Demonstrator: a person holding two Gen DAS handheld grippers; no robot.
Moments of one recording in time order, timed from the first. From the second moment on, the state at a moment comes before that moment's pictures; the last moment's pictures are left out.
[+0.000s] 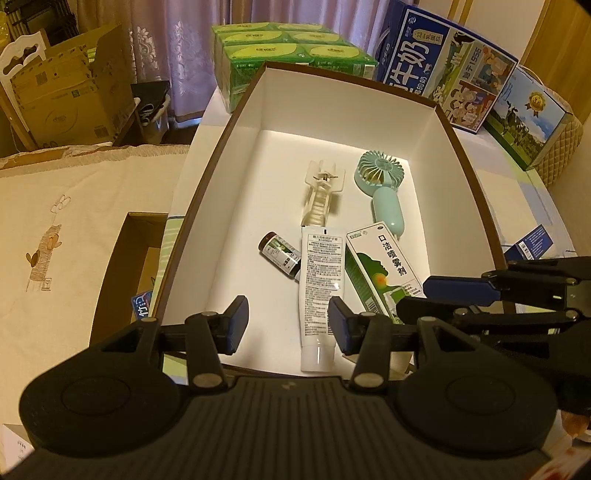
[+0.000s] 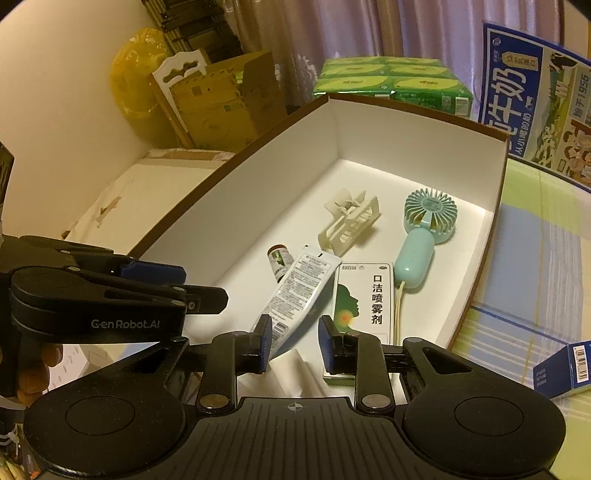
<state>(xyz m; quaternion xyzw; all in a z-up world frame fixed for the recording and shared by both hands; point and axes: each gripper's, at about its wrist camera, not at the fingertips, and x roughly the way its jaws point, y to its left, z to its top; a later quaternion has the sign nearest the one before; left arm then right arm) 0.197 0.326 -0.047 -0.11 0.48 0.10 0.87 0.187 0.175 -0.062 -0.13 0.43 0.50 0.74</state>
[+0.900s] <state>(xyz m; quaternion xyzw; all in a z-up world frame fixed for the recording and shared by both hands) 0.171 0.231 0.018 -0.09 0.41 0.02 0.91 0.187 0.043 0.004 -0.04 0.37 0.47 0.80</state>
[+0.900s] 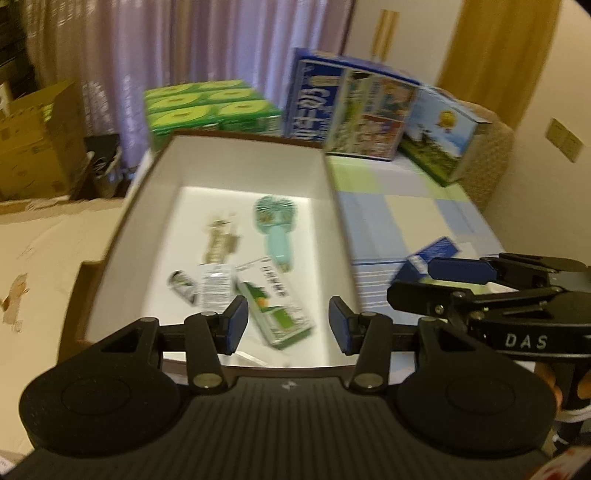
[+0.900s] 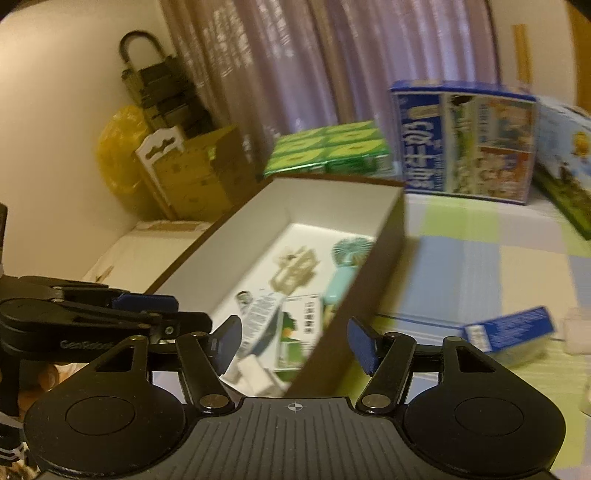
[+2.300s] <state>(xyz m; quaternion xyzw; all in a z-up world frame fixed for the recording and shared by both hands) 0.276 0.027 -0.027 0.00 0.42 -0.10 0.90 0.313 -0.232 -0.068 0.00 0.44 0.19 0.88</state>
